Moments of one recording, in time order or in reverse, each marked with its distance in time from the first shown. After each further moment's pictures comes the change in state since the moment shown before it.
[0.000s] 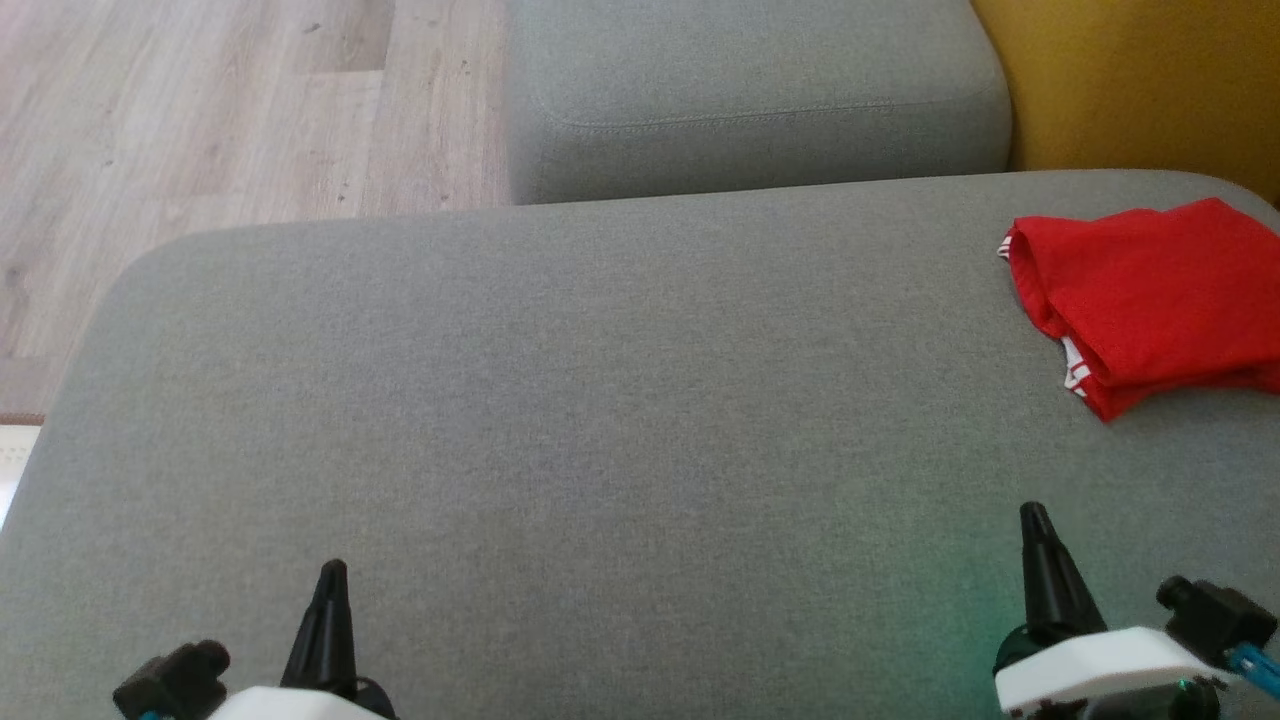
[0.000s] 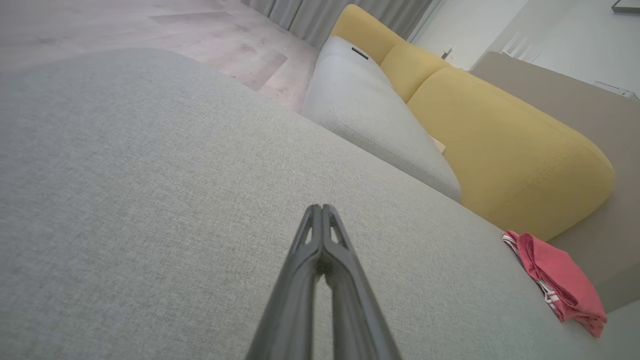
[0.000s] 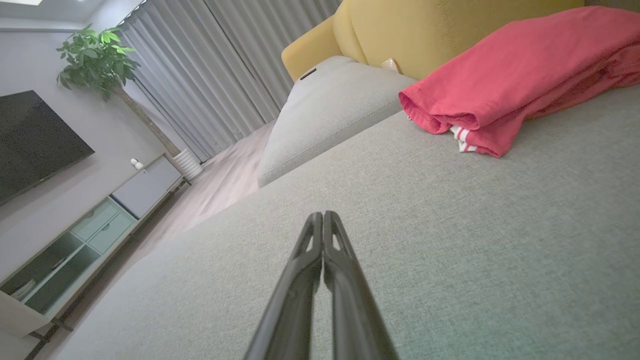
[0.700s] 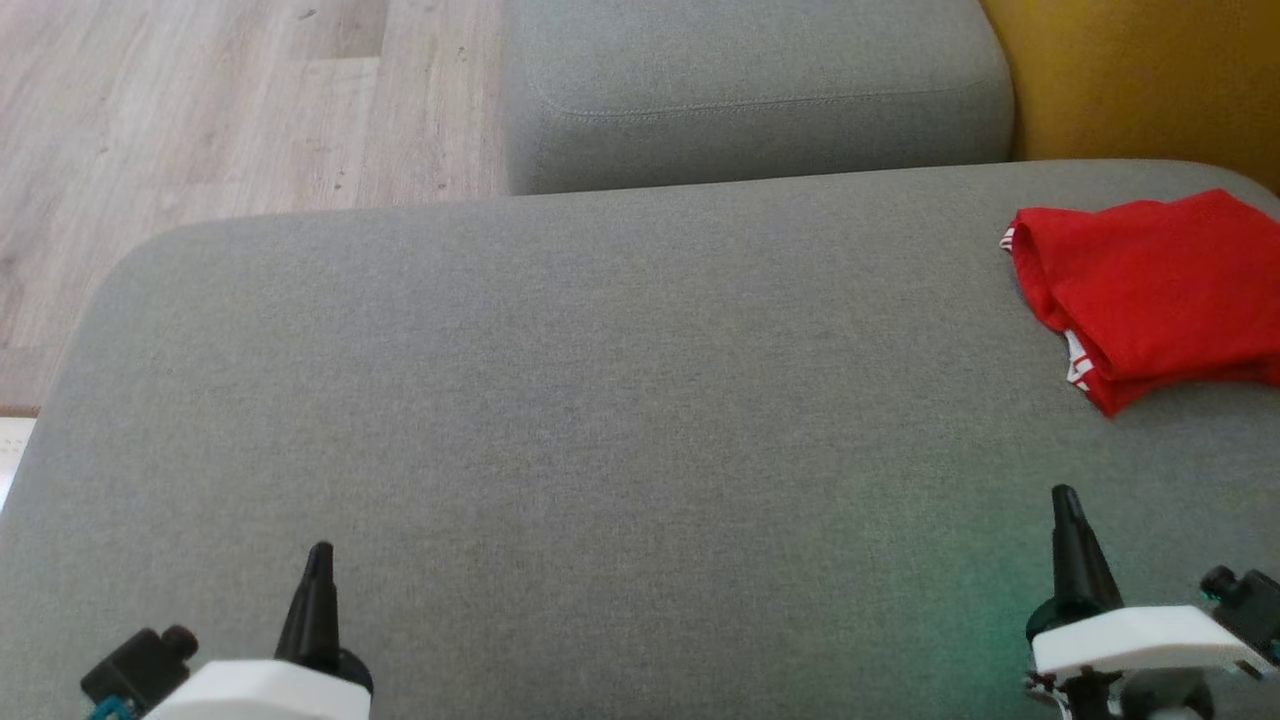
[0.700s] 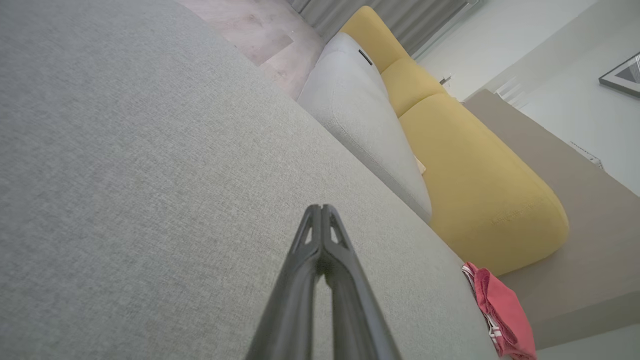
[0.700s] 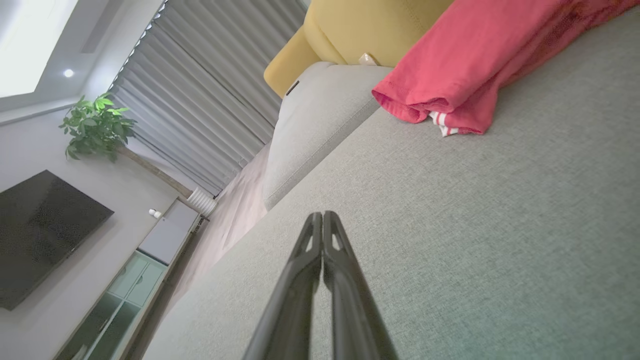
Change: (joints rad) left arm -0.046 0.003 0.030 0.037 -0.238 -0.034 0.050; right arm -0.034 0.000 -0.037 0.000 0.237 0.000 0.055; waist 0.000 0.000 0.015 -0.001
